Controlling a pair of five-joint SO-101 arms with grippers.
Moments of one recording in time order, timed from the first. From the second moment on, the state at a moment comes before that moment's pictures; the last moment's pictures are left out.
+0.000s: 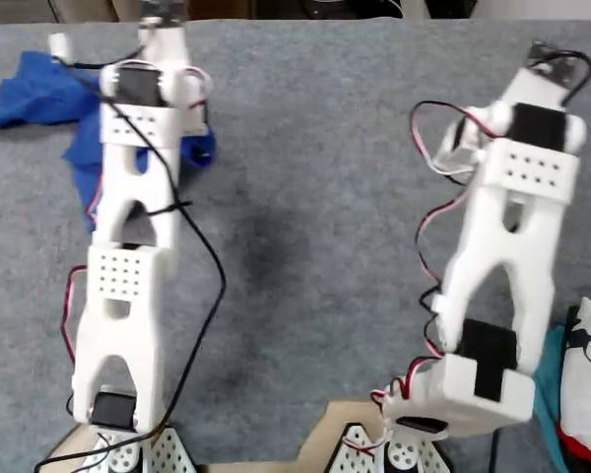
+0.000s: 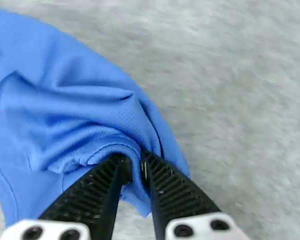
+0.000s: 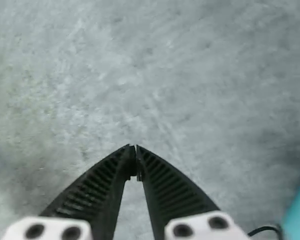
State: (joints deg) left arm 4.1 54.3 -86.5 100.2 -2.1; right arm 13.0 1.4 -14.1 92.0 -23.3
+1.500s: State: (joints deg) left arm -28.1 48.9 -79.4 100.2 5.5; right arm -18.5 -4.4 -9.7 90.2 11.9
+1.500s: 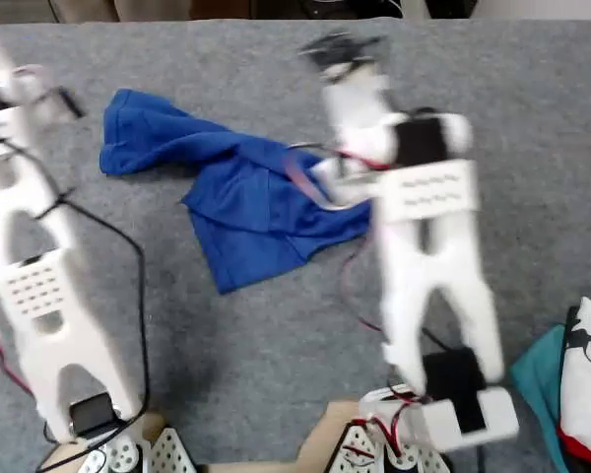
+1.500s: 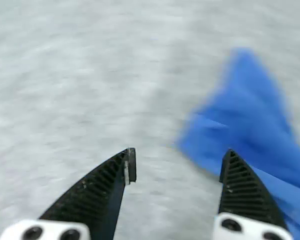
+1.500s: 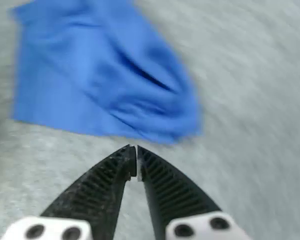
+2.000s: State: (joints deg) left arm -37.5 50.8 -57.3 99.9 5.5; right arm -41.5 20.7 -21.5 82.9 11.9
